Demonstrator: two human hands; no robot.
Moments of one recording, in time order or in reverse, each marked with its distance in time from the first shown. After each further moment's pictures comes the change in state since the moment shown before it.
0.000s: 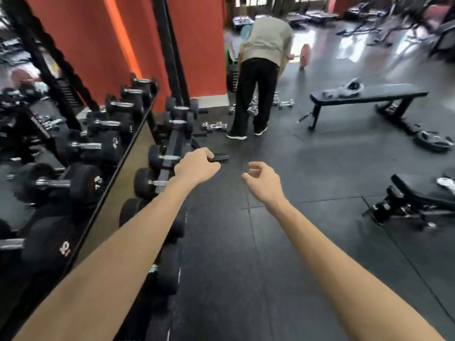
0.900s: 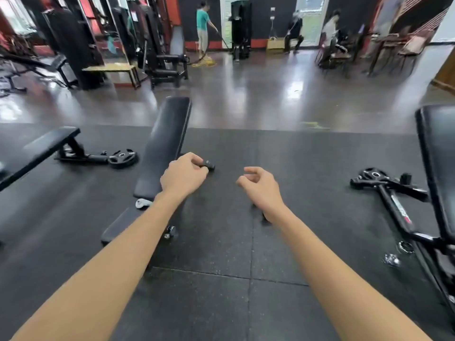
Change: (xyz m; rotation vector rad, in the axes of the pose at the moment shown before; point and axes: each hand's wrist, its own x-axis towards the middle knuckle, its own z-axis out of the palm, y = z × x) left_hand -0.202 0.926 0.425 -0.204 -0.556 1.105; right_hand -0.152 0.368 -0.828 0.255 1.258 0.474
